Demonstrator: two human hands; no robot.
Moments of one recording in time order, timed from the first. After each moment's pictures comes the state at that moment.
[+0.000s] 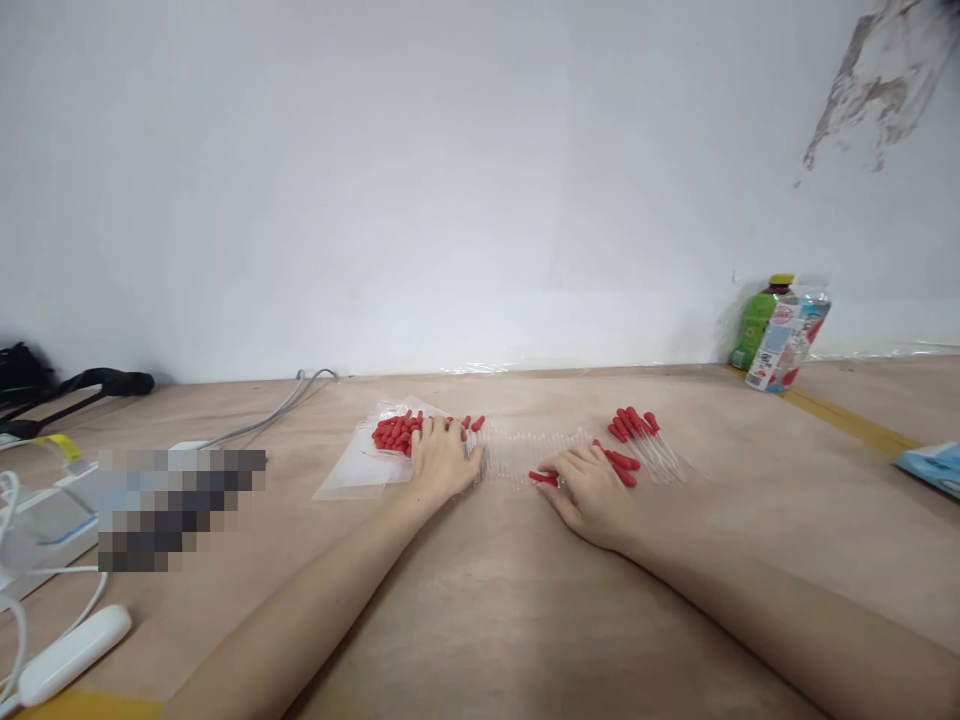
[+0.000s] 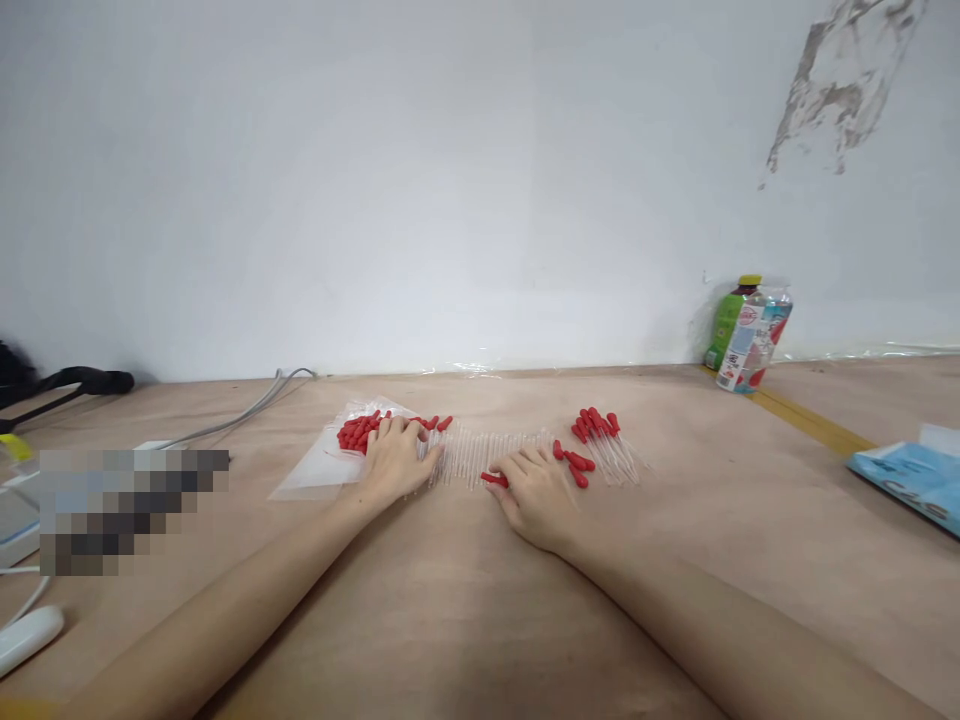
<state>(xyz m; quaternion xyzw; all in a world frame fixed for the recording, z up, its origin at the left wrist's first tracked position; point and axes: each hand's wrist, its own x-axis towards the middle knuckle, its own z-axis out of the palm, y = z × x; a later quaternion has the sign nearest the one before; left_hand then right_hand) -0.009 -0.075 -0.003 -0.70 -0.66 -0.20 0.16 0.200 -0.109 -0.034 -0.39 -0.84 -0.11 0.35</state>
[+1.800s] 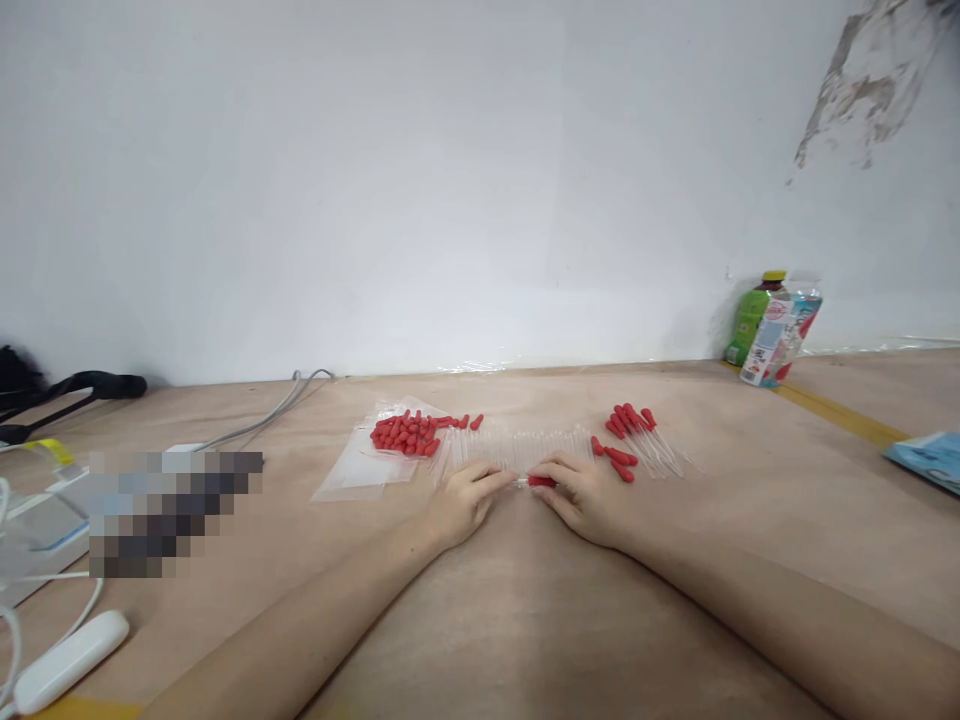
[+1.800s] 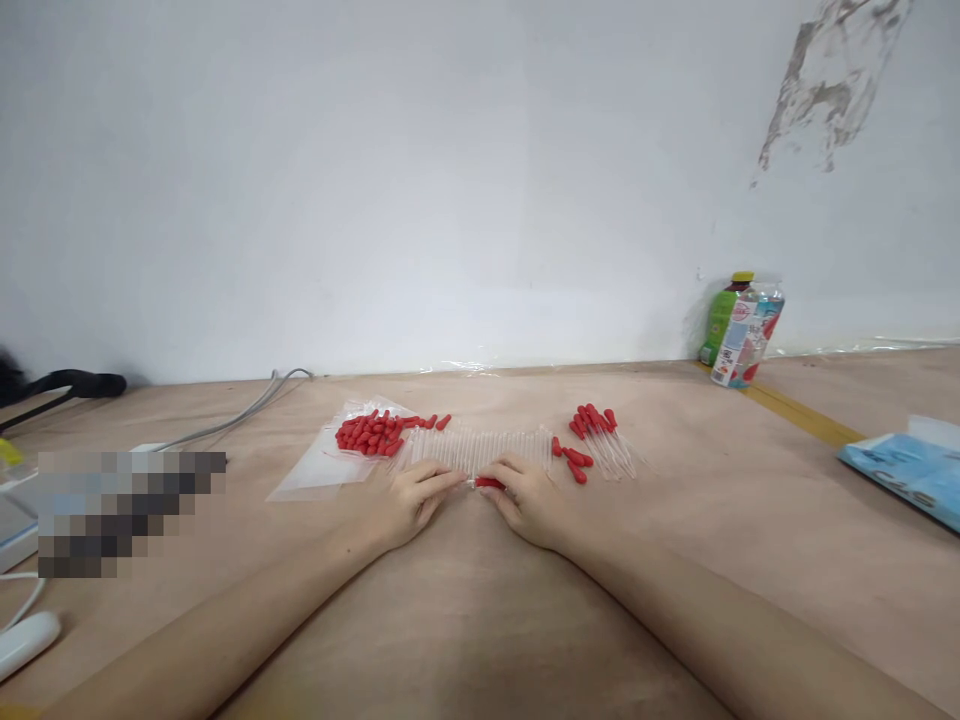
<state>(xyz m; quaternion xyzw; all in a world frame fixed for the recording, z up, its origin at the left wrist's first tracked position) -0.014 -0.103 -0.031 -0.90 -0.29 -0.31 0.05 0.198 -0.115 -0.026 -0.31 -0.86 0.02 0.39</state>
